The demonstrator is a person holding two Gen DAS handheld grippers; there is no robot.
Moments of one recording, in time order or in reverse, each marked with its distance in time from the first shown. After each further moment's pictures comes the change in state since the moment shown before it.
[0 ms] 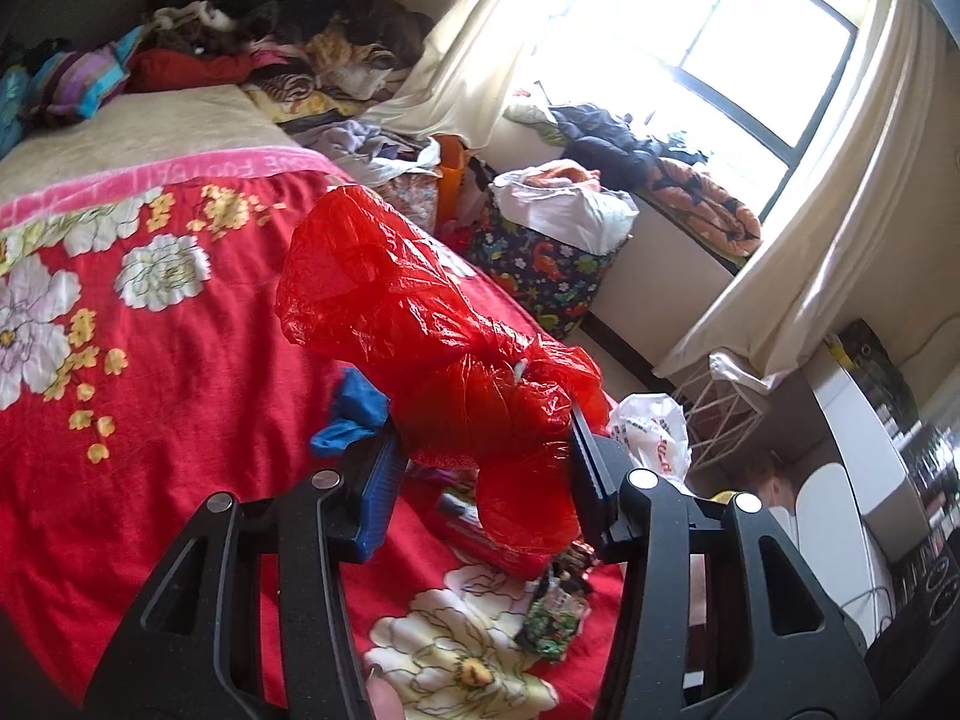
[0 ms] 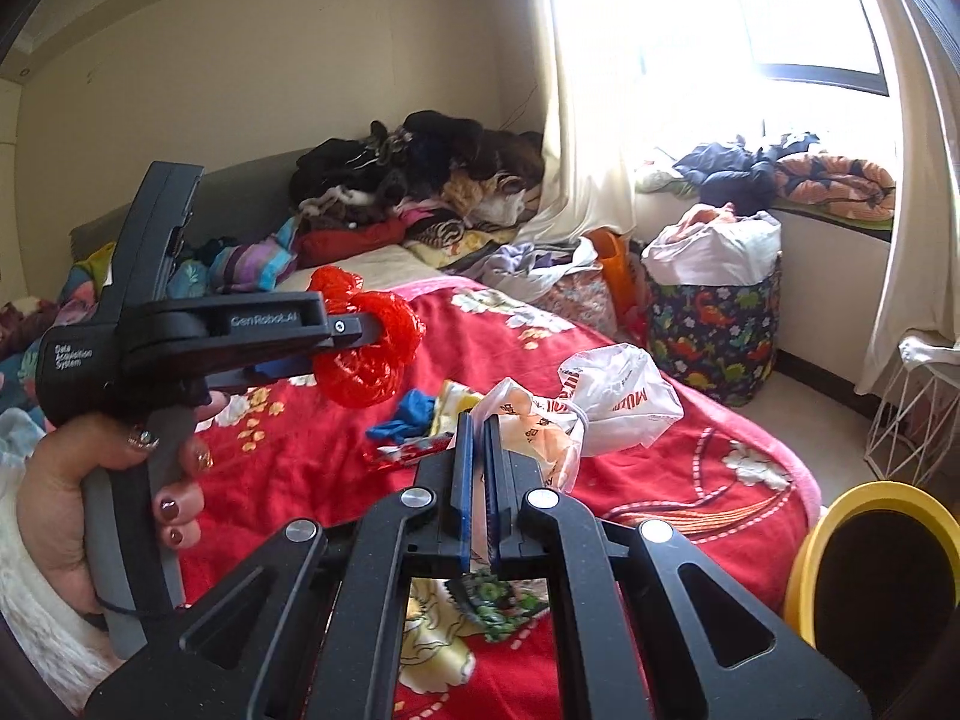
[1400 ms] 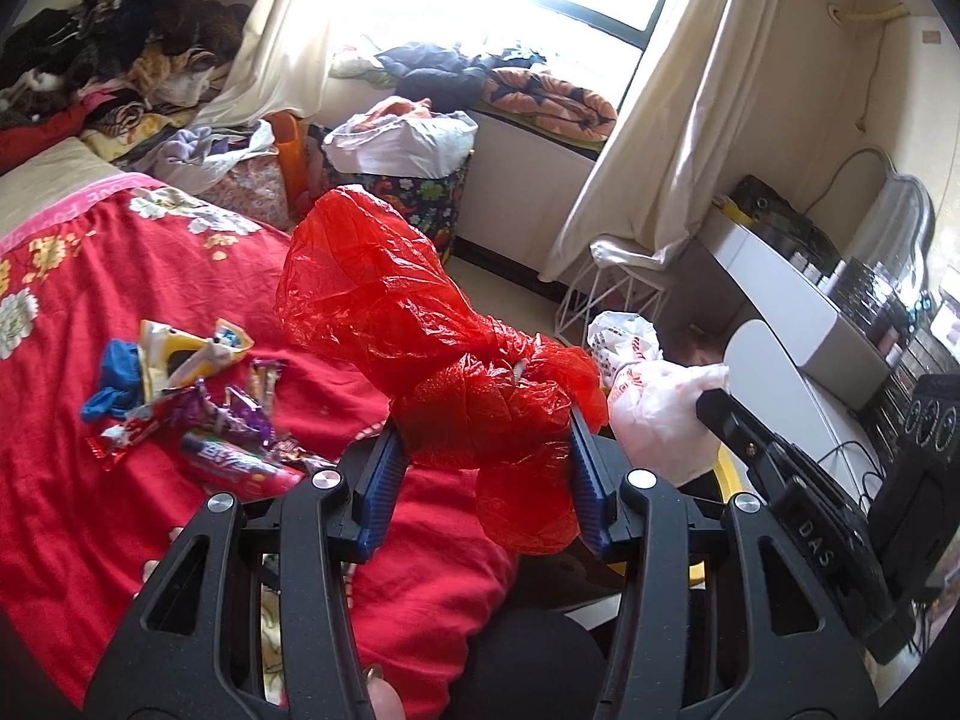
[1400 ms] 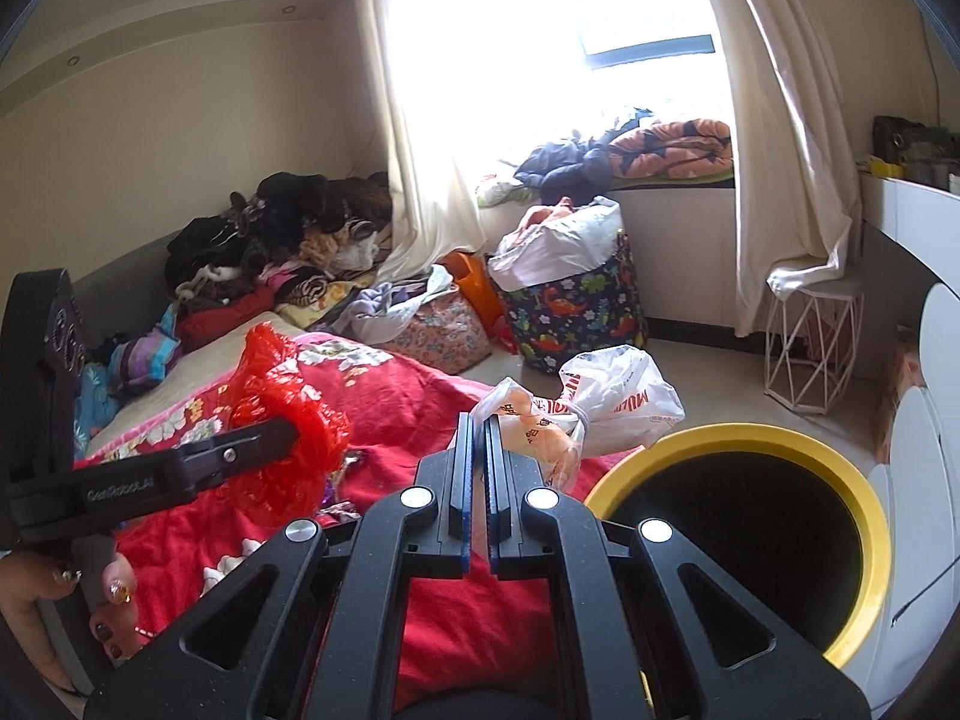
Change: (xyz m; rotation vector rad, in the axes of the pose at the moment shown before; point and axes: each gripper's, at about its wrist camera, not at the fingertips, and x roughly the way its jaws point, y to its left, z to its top) left arm 0.020 -0.142 -0.069 0.293 0.130 -0.219; right arm -0.085 -0.118 -0.029 0.241 -0.081 -0.262
